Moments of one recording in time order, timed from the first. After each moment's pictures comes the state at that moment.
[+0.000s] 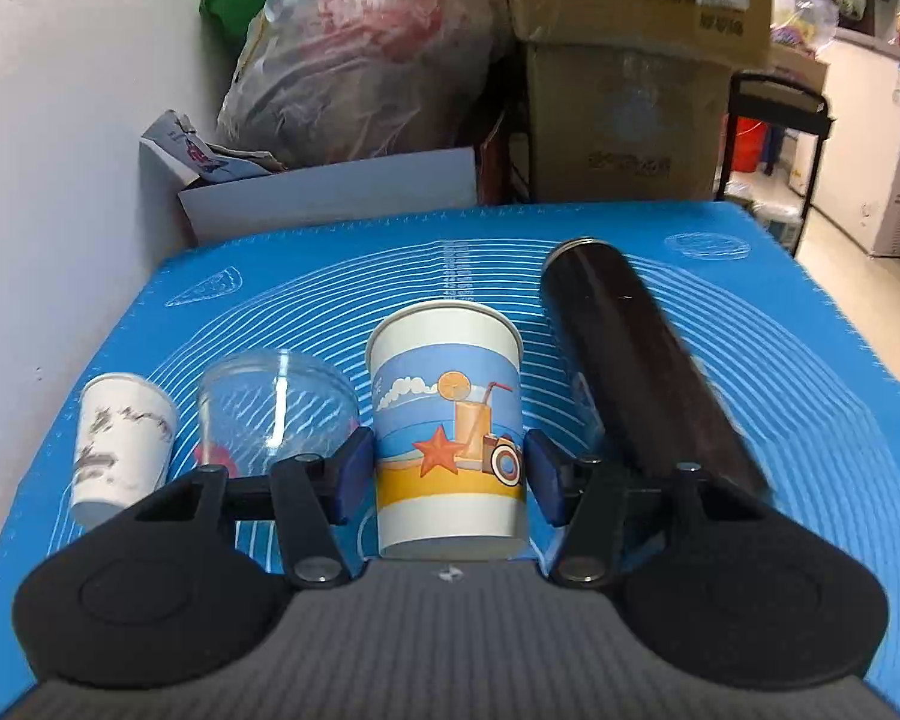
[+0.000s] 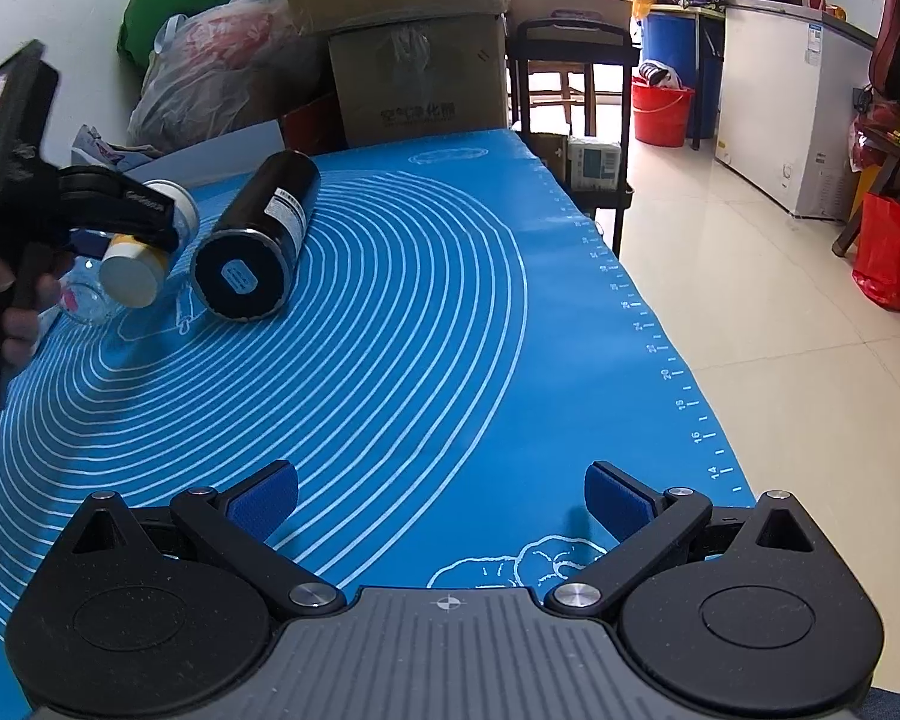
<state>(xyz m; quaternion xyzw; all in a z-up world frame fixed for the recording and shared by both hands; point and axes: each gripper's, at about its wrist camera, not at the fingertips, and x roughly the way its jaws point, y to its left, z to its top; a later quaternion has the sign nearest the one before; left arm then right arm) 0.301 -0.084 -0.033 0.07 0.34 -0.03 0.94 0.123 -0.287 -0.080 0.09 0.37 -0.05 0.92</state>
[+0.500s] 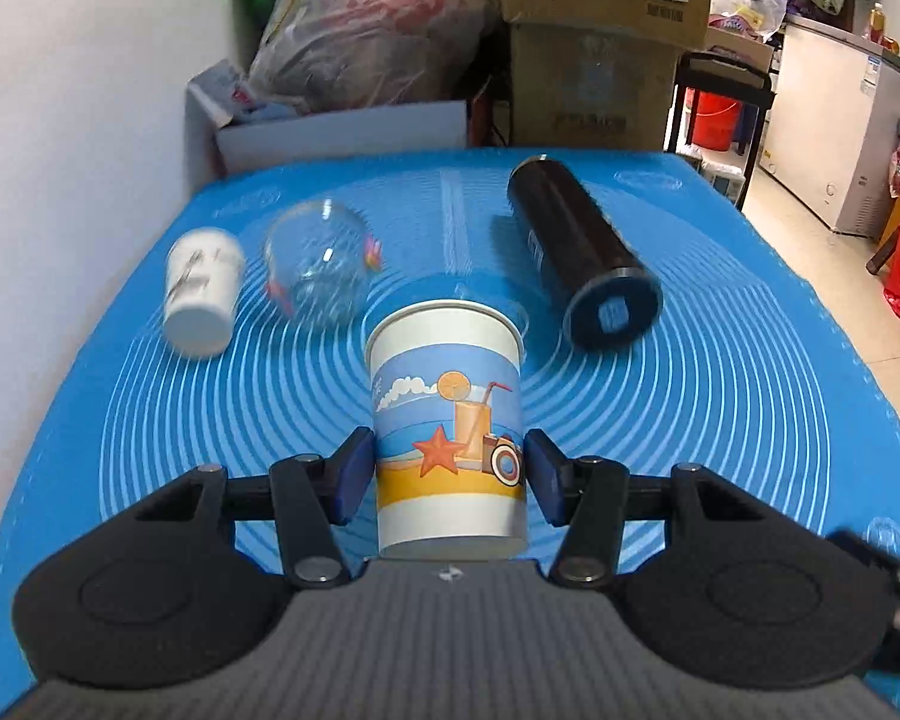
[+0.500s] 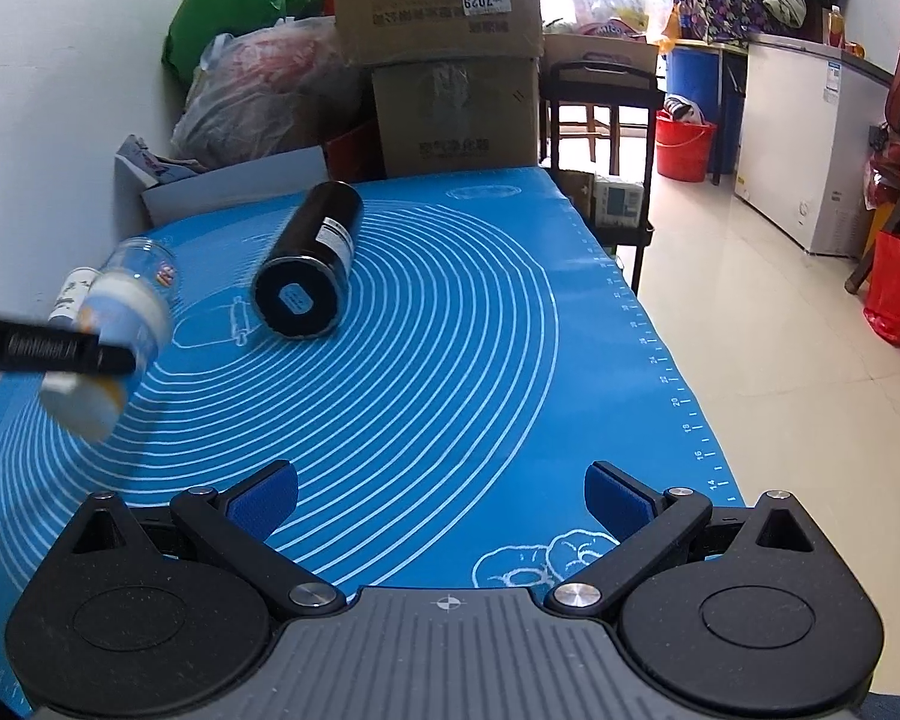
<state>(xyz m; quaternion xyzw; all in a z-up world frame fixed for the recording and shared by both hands) 0.169 -0.054 -0.026 0.05 0.37 -0.05 0.93 0.096 -0.272 -0.055 0.07 0.34 -0.03 0.94</state>
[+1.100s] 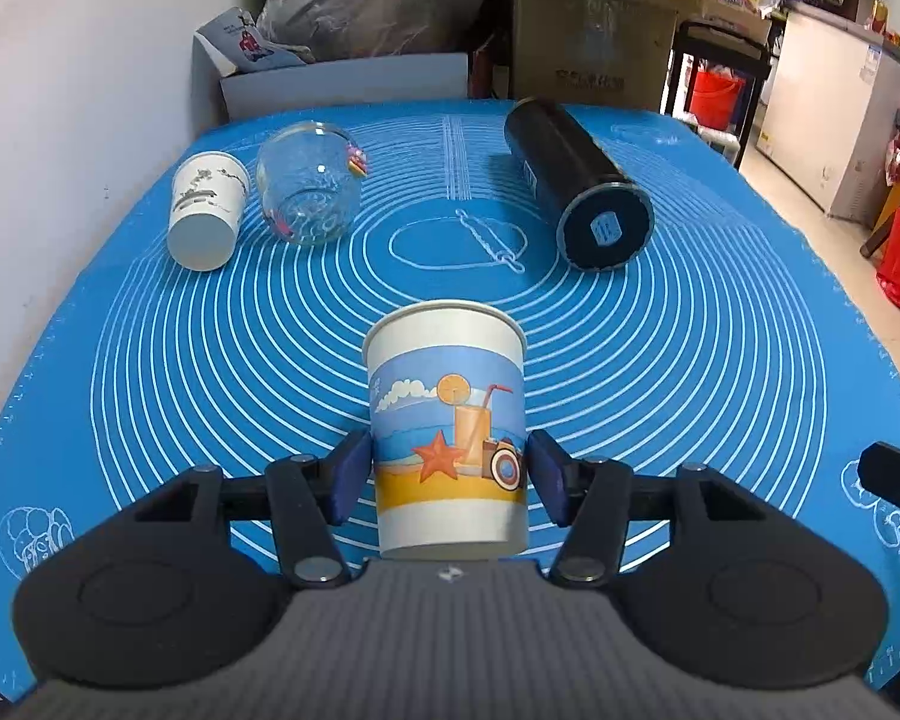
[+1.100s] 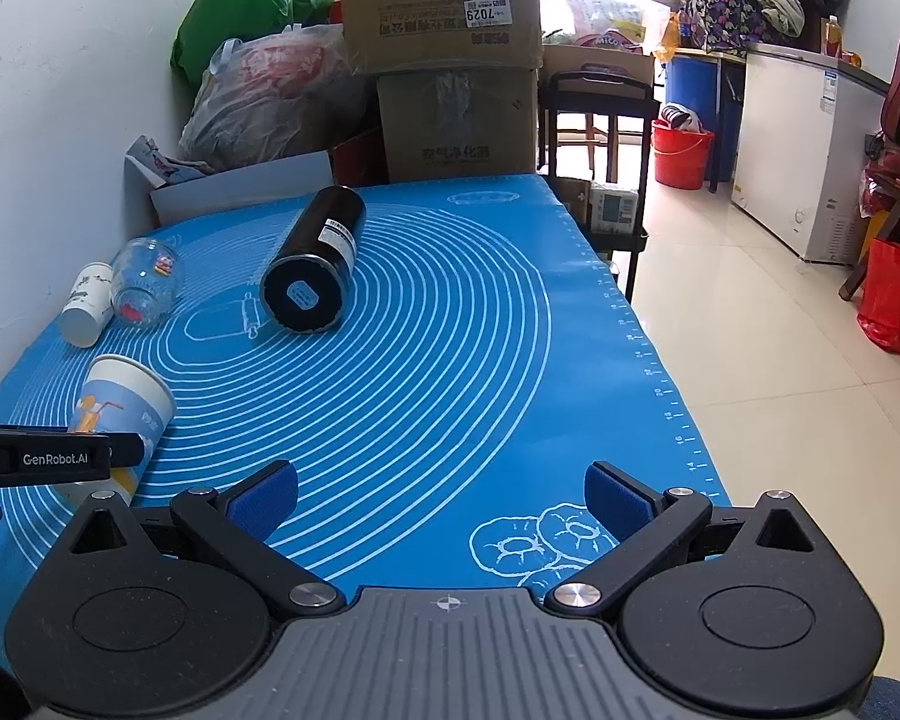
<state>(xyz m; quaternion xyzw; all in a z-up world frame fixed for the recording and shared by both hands) 0.140 -0.046 -0.051 0.04 0.39 -0.05 0.92 0.077 -0.271 -0.049 0.07 0.34 -0.03 0.94</state>
